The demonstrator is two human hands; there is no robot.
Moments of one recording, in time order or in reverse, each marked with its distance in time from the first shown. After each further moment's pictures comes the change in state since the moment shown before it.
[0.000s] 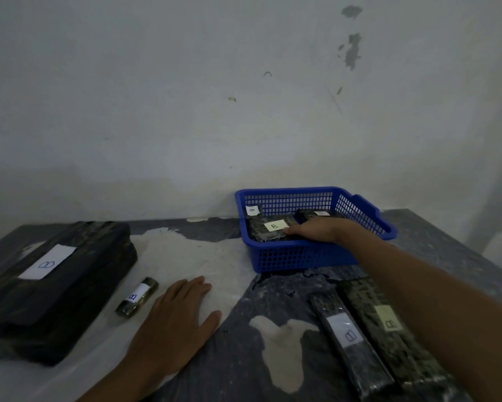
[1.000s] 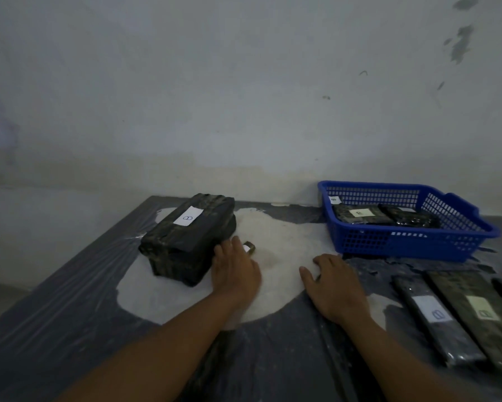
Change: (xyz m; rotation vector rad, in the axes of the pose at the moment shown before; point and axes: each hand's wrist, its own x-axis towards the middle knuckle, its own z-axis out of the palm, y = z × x) left_hand -0.024 -0.033 -0.026 0.057 0.353 -0.406; right_hand -0.114 -0.071 0.202 0.008 0.403 -0.319
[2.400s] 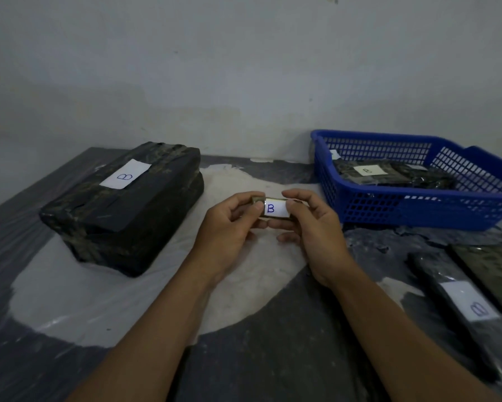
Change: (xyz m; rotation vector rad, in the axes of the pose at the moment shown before) left_hand 0.027 0.021 0.012 -1.189 -0.289 0.013; right_hand 0.047 -0.035 0.007 1.313 -0.007 0.047
